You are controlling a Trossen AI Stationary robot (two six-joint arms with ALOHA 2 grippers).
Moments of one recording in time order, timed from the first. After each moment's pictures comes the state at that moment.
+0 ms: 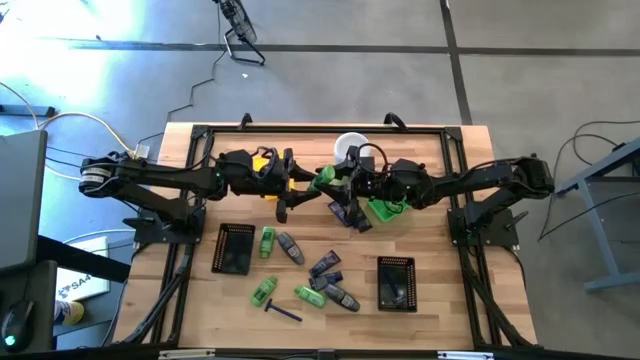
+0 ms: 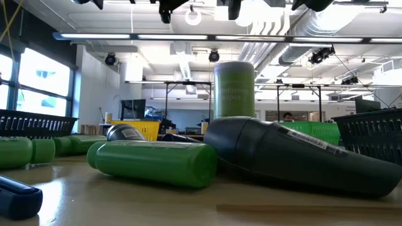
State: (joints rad) left arm 0.05 1.23 0.86 0.47 0.09 -0.14; right arm 0.00 1.48 0.94 0.81 0.07 0.19
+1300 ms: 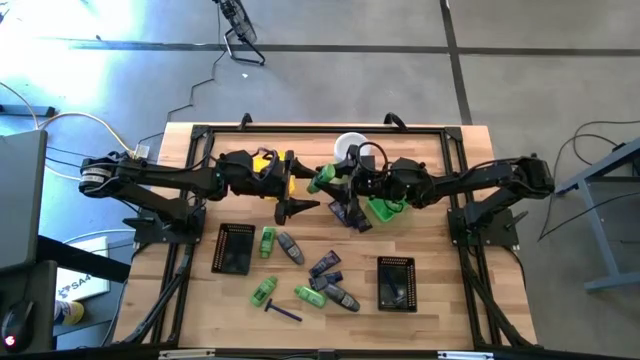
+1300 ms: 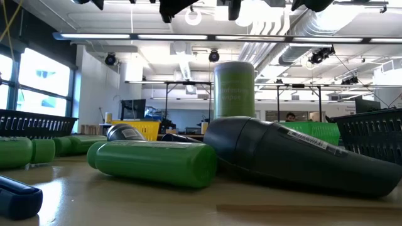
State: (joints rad) left arm 0.05 1.23 0.86 0.47 0.13 -0.14; right arm 0.00 1.48 0.94 0.81 0.06 0.19
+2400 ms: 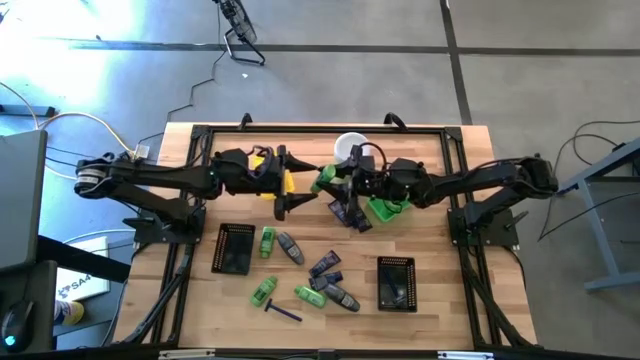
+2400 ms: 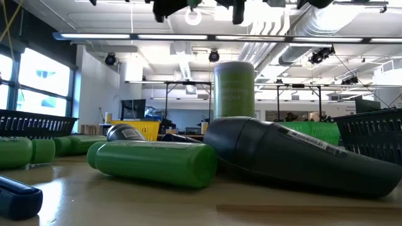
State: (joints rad) left arm 0.05 1.17 0.86 0.38 0.01 -0.10; right arm 0.00 1.44 0.94 0.68 0.12 0.18
